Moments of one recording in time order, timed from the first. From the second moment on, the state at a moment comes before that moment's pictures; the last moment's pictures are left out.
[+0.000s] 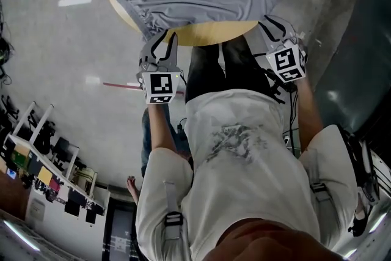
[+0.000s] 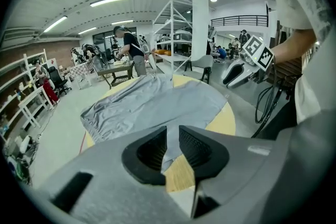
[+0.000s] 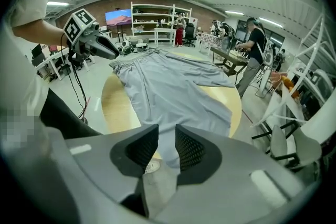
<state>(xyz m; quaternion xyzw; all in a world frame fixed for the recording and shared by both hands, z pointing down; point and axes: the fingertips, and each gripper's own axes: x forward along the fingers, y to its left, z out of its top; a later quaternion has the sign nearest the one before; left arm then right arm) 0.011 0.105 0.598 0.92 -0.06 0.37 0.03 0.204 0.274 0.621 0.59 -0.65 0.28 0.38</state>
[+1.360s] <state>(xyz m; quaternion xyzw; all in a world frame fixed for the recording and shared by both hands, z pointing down) -0.012 0.091 0.701 0.86 -0.08 0.50 0.04 0.218 0.287 0.702 0.53 -0.66 0.35 0.39</state>
